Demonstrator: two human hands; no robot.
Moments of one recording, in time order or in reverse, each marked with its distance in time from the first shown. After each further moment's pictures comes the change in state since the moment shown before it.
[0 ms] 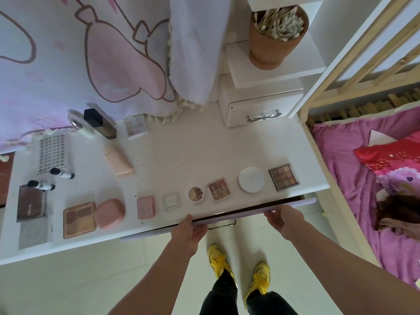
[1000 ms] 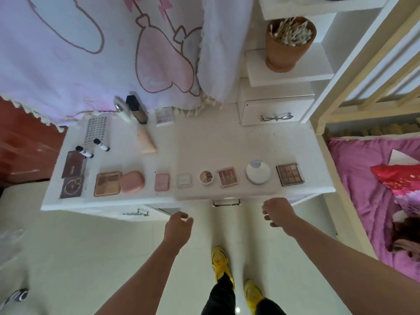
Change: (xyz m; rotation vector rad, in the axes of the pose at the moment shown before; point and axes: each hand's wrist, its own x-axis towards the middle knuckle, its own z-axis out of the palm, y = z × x) left_hand -0.026 -0.028 -0.068 0.967 0.099 0.513; right_hand -0.026 0.013 -0.010 -0.893 -0.236 -0.429
